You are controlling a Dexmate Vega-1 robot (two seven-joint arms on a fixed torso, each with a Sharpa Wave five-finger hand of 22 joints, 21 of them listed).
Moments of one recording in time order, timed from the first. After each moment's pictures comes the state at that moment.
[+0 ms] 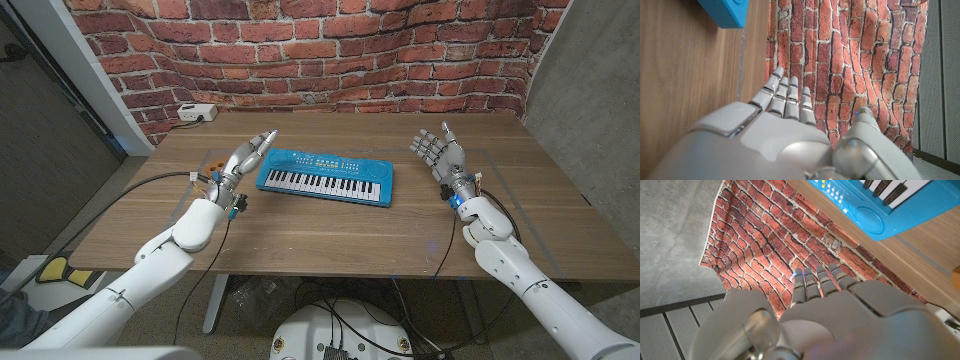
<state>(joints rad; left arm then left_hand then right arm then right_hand) 1.16 0.75 0.28 -1.75 -0.17 -0.33 0.24 0.42 0.13 -0.29 0.12 0.30 0.26 0.02 0.20 0.18 0.21 -0.01 0.20 0.19 0.13 -0.02 0.19 0.18 0.06 -0.02 0.22 0.18 -1.04 -0.53 -0.27 -1.48 0.82 0.38 0.11 0.21 0.02 0.25 -0.10 0.18 0.29 0.08 0.20 0.19 0.36 0.14 0.22 0.19 0.25 0.09 0.19 0.19 0.33 0.00 0.35 0.17</state>
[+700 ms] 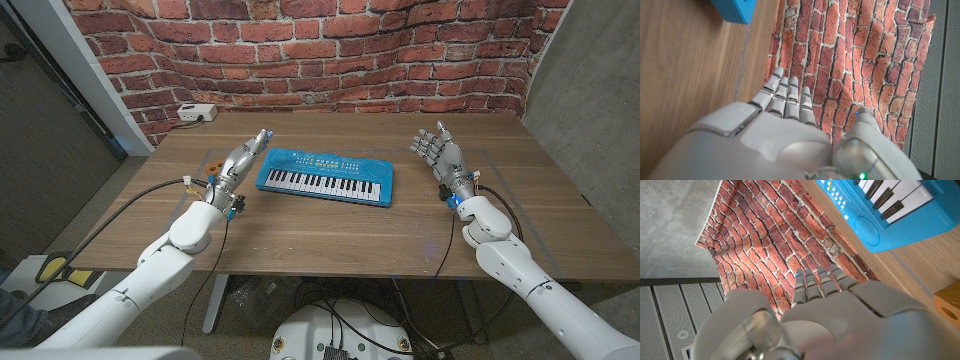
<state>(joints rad) 1.15 0.71 0.28 -1.67 -0.31 -0.39 0.16 0.42 0.13 -0.30 0.13 0.29 0.26 0.02 0.20 0.18 0.20 -0.01 0.20 0.19 0.12 -0.02 0.19 0.18 0.05 -0.01 0.21 0.18 -1.06 -0.56 -0.29 -1.53 0.69 0.38 0.00 0.21 0.01 0.25 -0.10 0.18 0.29 0.08 0.20 0.19 0.36 0.14 0.22 0.19 0.25 0.09 0.19 0.19 0.33 0.00 0.34 0.17</state>
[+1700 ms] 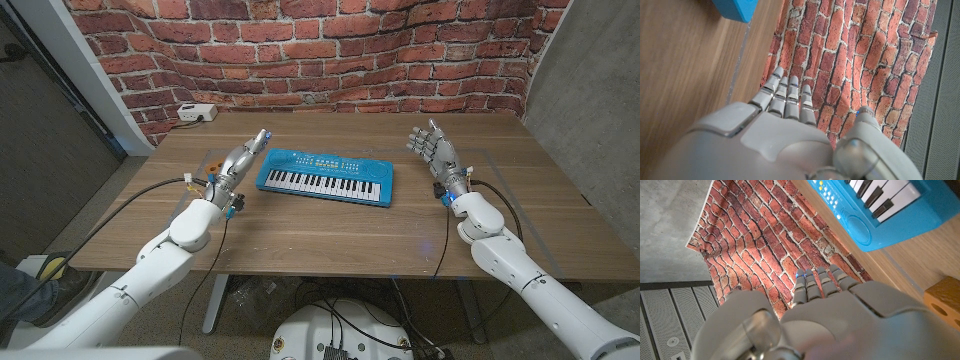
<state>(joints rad) 1.14 0.73 0.28 -1.69 -0.31 -0.33 0.18 0.42 0.13 -0.29 0.13 0.29 0.25 0.03 0.19 0.18 0.20 -0.01 0.20 0.19 0.12 -0.02 0.19 0.18 0.05 -0.01 0.21 0.18 -1.01 -0.55 -0.33 -1.50 0.61 0.39 -0.04 0.21 0.01 0.25 -0.11 0.18 0.31 0.06 0.20 0.19 0.38 0.14 0.23 0.19 0.26 0.09 0.19 0.19 0.33 0.01 0.33 0.18</state>
